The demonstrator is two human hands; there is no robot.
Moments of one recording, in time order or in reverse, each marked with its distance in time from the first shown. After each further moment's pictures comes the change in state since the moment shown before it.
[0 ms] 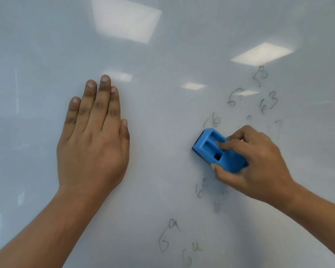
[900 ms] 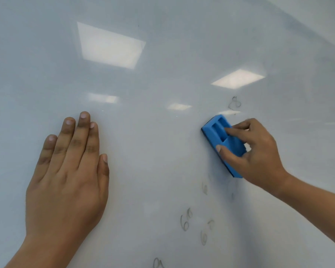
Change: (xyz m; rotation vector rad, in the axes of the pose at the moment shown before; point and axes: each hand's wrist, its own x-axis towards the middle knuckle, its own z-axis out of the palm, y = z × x) left_hand 0.000 -0.002 0.004 -0.061 0.014 0.018; right_hand 0.042 0.063 -0.019 0.005 0.220 0.152
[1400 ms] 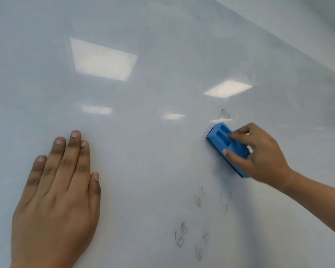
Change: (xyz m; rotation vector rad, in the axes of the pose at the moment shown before) left_hand 0.000 -0.004 0.010 -0.048 0.057 0.019; right_hand 0.019 0.037 -0.021 -0.114 -0.056 -0.047
